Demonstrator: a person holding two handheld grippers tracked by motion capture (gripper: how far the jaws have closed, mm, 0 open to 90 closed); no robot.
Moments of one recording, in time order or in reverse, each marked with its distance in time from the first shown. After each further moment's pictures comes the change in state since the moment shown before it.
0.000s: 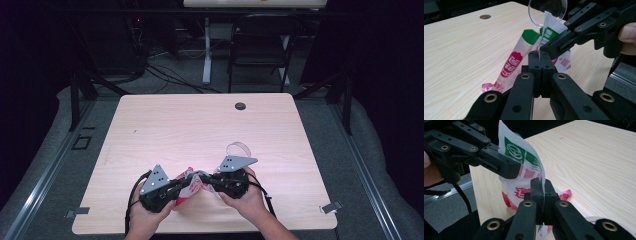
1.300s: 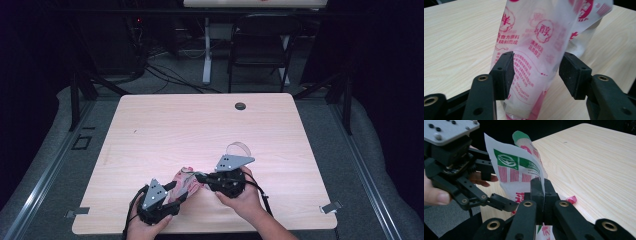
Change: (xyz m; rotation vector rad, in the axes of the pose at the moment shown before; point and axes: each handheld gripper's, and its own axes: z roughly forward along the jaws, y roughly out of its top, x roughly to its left) left arm 0.004 -0.053 0.009 0.072 0.151 -0.005; right arm 0.003 0.005 0.005 -0.021 0.026 -0.005
